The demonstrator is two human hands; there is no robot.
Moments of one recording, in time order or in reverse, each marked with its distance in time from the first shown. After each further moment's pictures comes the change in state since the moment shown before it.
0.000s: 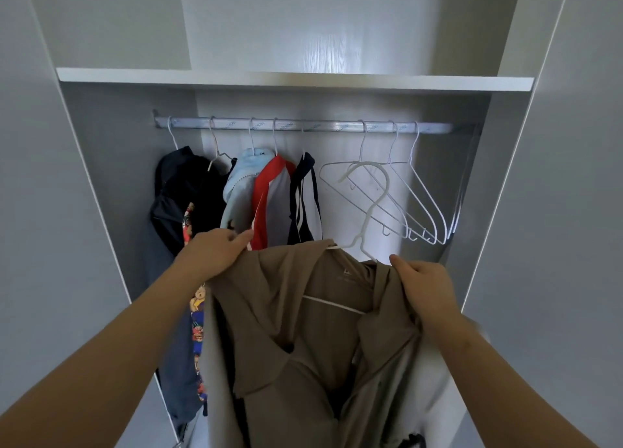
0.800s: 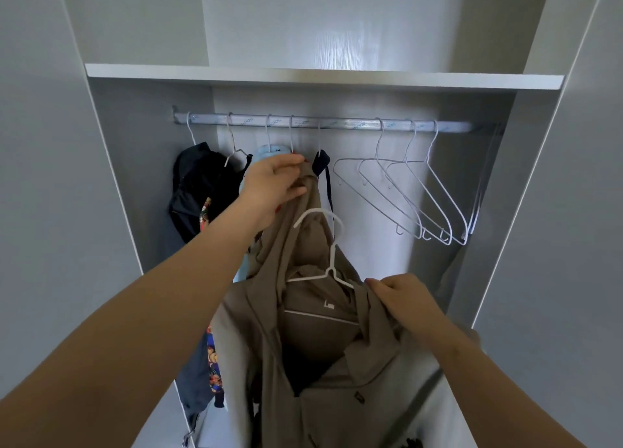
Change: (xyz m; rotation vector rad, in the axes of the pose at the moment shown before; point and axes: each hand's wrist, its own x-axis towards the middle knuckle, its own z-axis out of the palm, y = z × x) left_hand 0.013 0.075 -0.032 -1.245 0.031 0.139; right_hand -0.006 0.001 0.037 -0.289 -0.289 -0.127
